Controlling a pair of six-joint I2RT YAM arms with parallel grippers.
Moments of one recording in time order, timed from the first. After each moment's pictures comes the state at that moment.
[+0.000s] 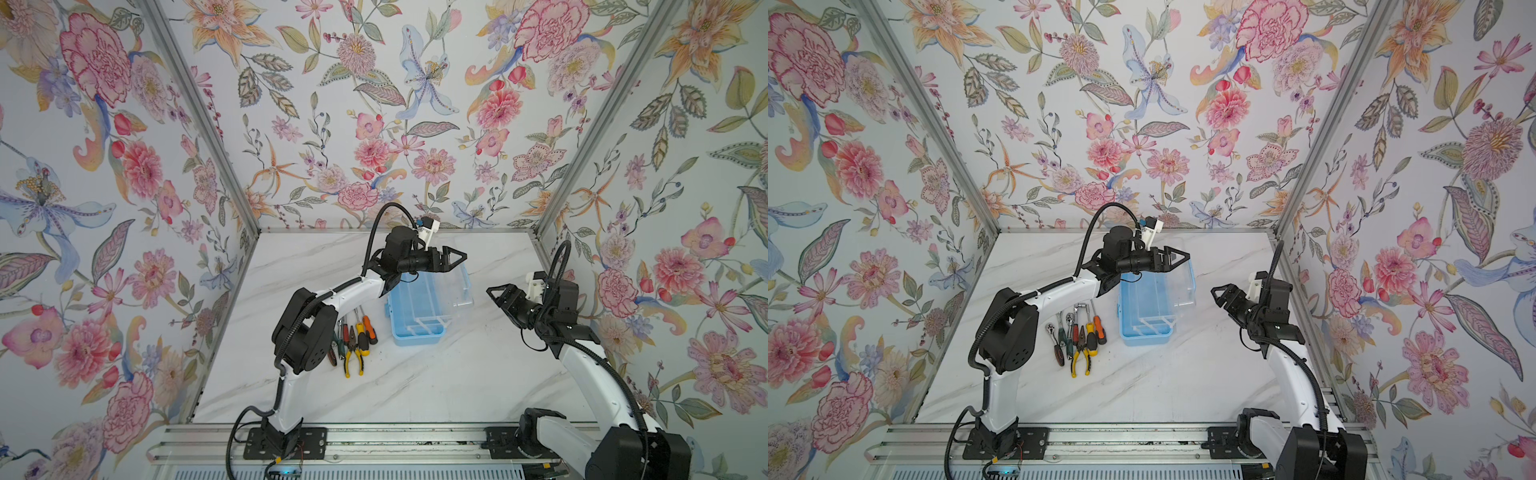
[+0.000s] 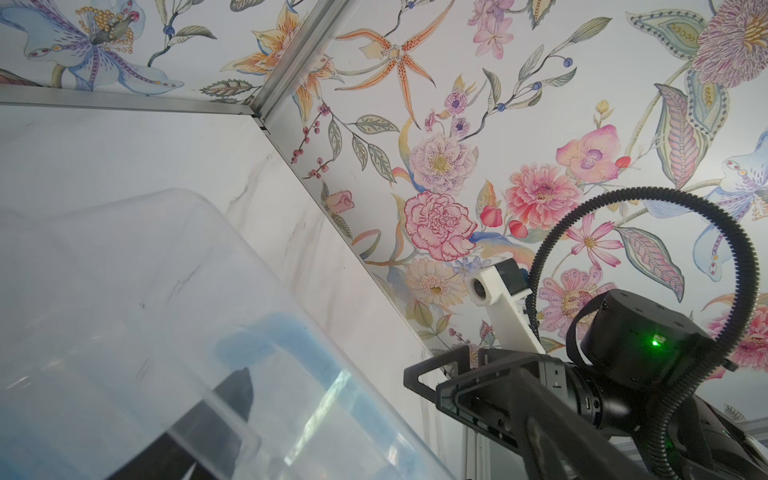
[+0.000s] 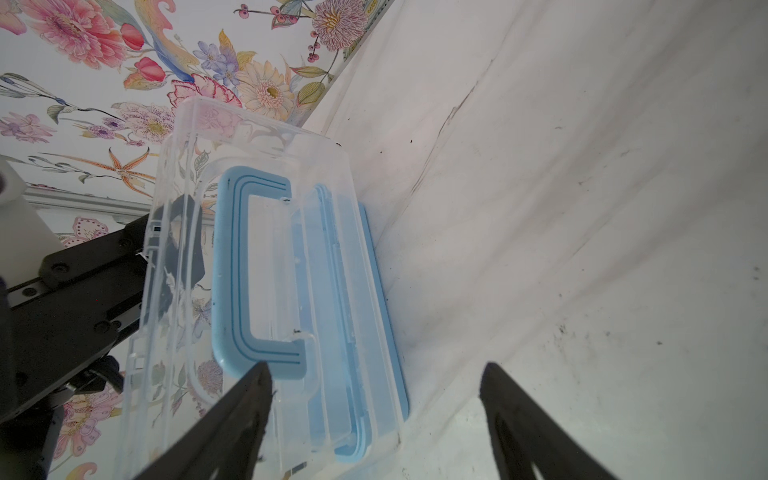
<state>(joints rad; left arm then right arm) -0.68 2.08 1.64 0.26 0.63 -0.71 -0.07 1.06 0.69 -0.28 -0.51 0.68</state>
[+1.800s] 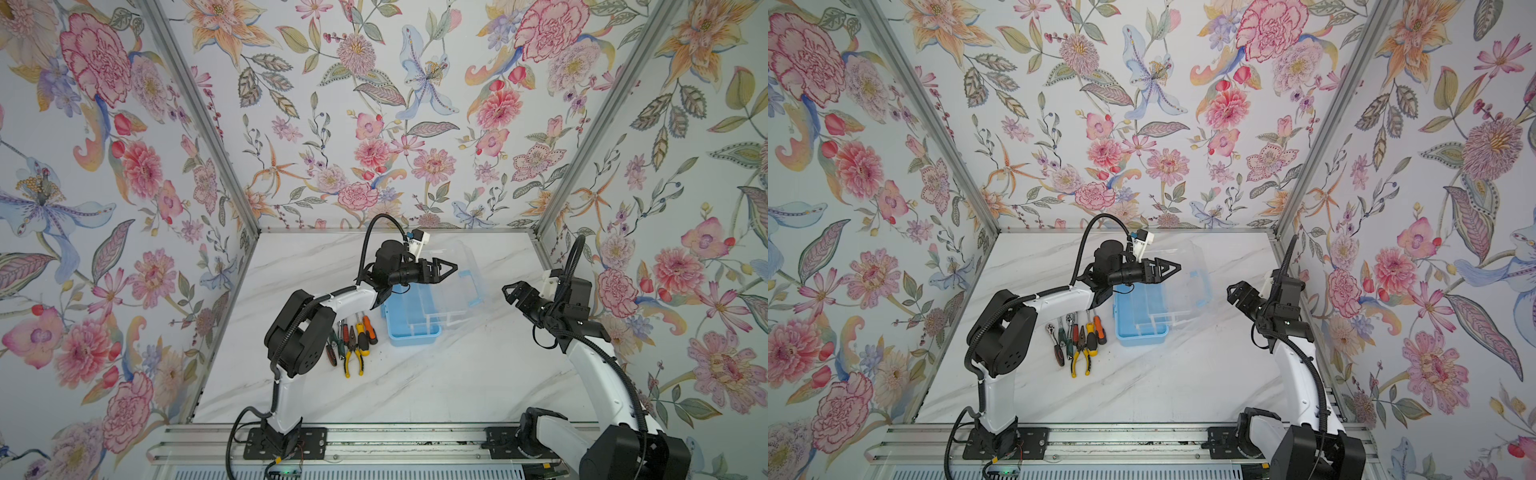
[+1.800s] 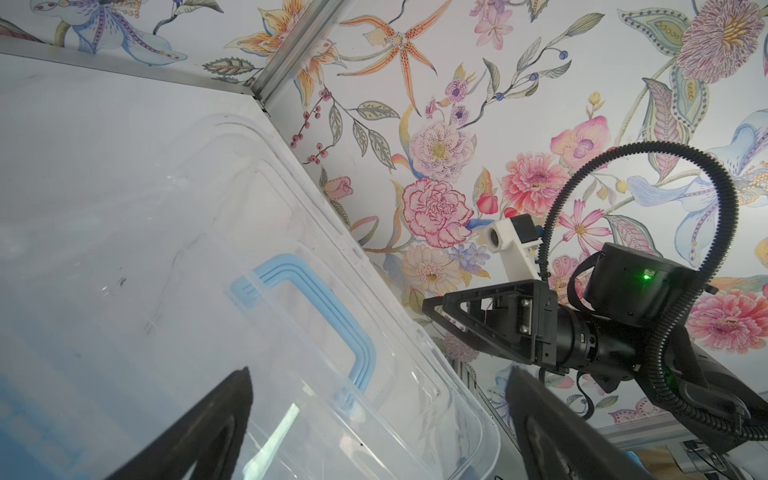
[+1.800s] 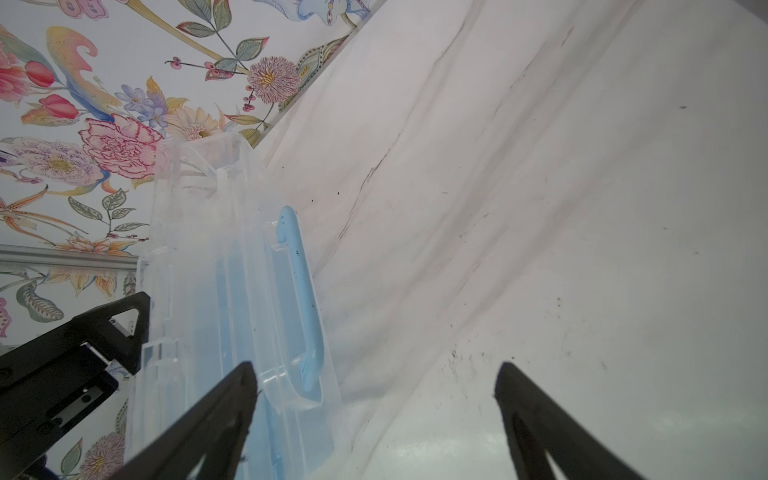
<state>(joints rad) -0.64 1.99 1.38 0.45 0.65 -0.75 -0.15 1.06 0.77 -0.39 -0.35 0.54</state>
